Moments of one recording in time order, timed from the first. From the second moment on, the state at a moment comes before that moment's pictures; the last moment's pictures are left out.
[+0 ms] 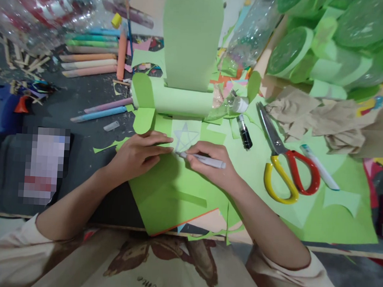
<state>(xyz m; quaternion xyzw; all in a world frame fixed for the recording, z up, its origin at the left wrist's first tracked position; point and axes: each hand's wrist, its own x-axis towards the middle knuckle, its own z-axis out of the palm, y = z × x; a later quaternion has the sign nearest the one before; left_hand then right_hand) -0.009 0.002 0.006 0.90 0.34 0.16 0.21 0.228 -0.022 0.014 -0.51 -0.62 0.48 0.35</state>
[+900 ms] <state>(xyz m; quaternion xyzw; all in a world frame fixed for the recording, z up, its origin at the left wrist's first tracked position) -0.010 0.003 0.008 0.90 0.33 0.18 0.21 0.227 -0.020 0.015 -0.56 -0.57 0.47 0.38</state>
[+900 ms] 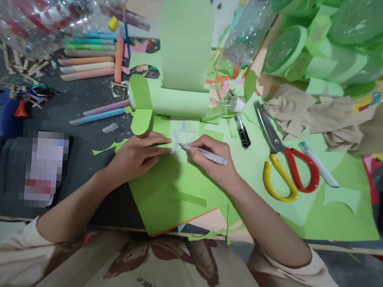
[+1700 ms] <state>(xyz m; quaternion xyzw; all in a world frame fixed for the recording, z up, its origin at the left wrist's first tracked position) -0.010 0.003 0.007 0.90 0.35 0.16 0.21 0.227 -0.020 0.014 -0.55 -0.59 0.47 0.36</state>
